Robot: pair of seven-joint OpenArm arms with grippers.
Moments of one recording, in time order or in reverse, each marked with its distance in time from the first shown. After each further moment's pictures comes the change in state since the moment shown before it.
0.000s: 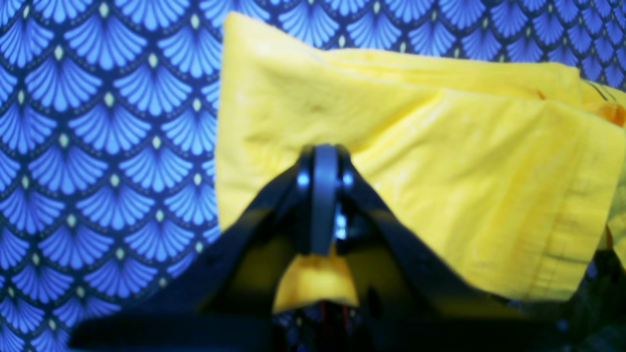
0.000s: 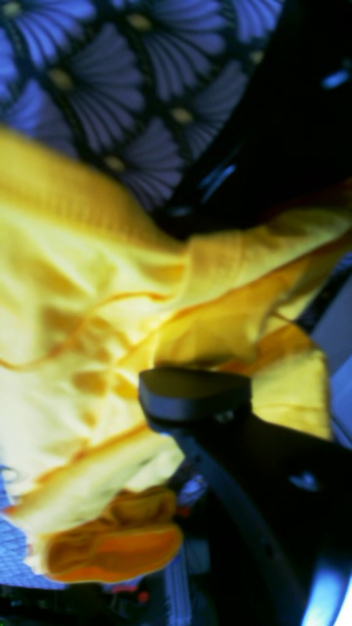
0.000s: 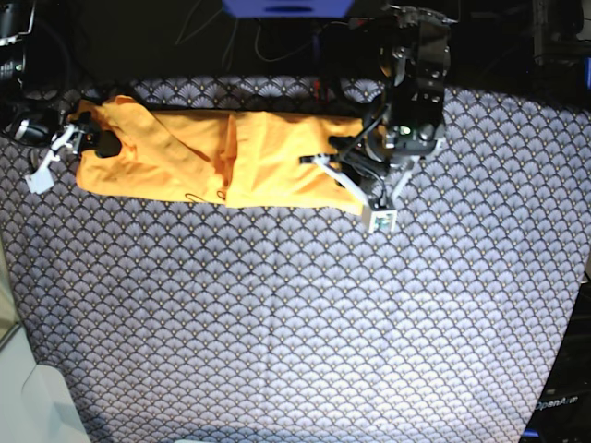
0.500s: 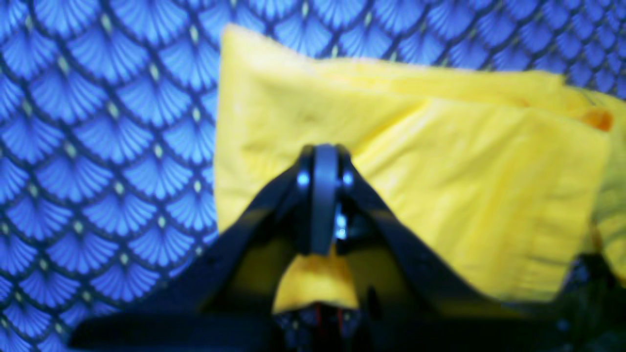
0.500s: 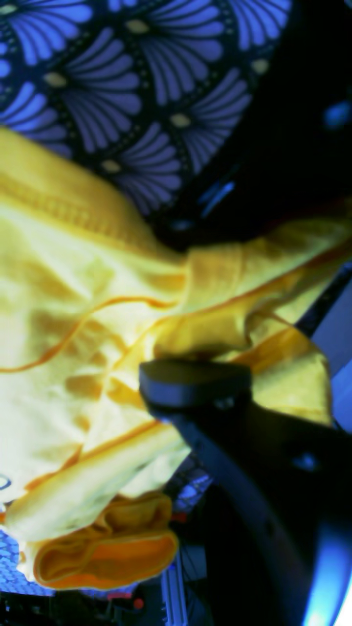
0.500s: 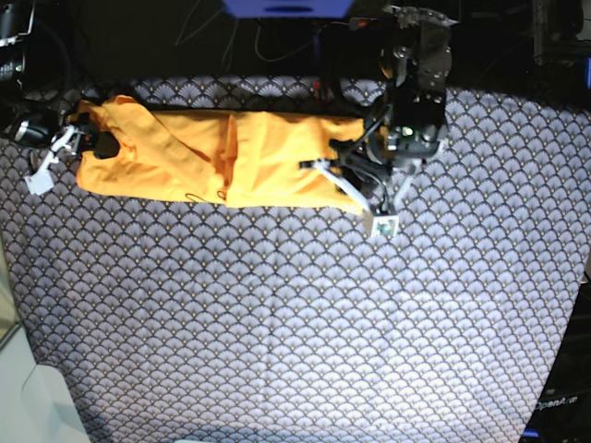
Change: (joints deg) left arm -0.9 0.0 0.0 2.3 0.0 0.1 0.0; right arm 0.3 0.0 0.1 0.1 -0.4 0.0 0.1
